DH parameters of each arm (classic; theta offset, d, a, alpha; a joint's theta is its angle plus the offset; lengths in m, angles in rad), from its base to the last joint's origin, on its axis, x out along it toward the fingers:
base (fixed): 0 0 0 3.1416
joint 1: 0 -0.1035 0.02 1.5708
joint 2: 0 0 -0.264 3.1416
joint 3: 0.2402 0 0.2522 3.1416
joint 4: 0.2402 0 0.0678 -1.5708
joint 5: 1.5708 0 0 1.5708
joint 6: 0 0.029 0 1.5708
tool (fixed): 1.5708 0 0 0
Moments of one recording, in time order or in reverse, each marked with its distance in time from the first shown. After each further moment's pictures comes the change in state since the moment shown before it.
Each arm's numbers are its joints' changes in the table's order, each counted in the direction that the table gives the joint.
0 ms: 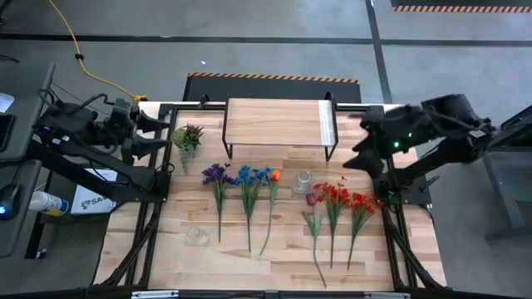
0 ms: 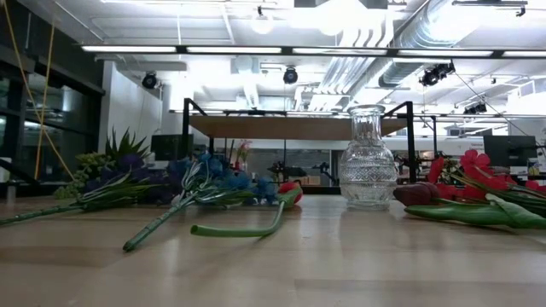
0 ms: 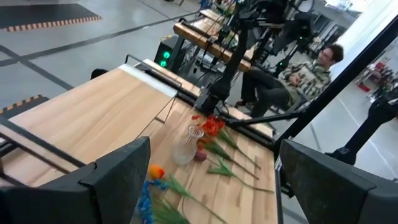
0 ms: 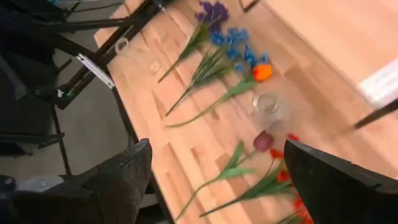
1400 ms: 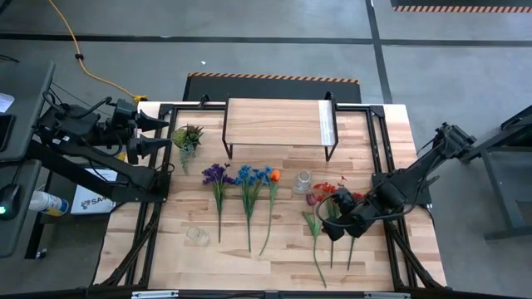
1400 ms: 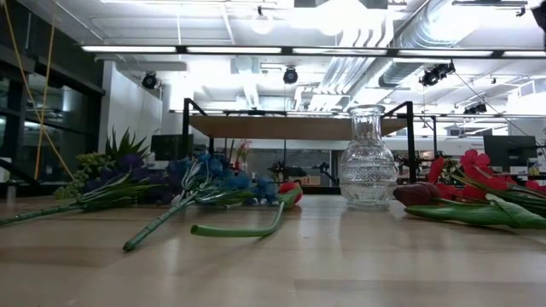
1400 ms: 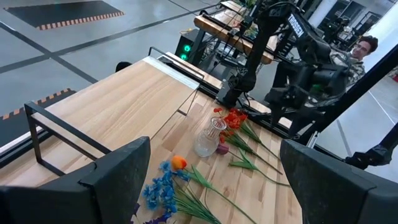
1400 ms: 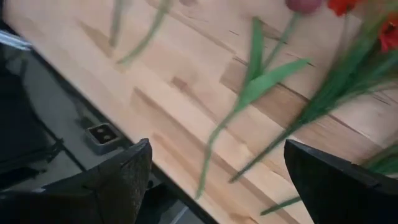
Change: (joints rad) left arm 0.000 0.001 -0.004 0.068 -0.061 -0.015; right arm -0.433 0.008 -0.913 -0.687 0.068 0.767
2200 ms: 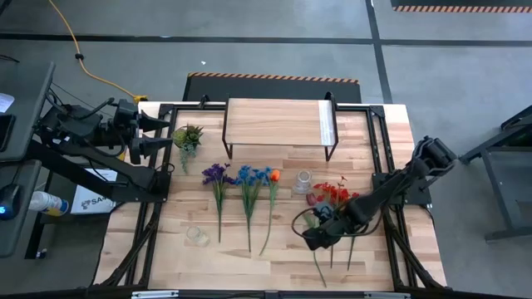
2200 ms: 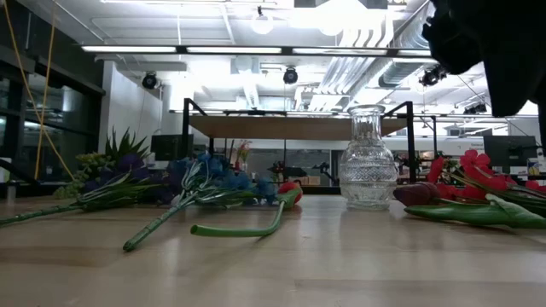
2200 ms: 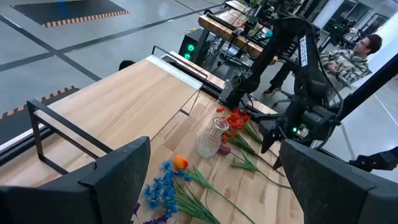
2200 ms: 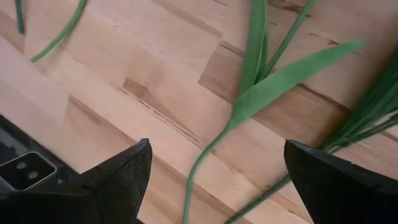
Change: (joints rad) left arm 0.000 0.013 0.000 0.001 -0.016 -0.022; right arm 0.053 0.314 -0.028 -0.207 -0.087 -0.008
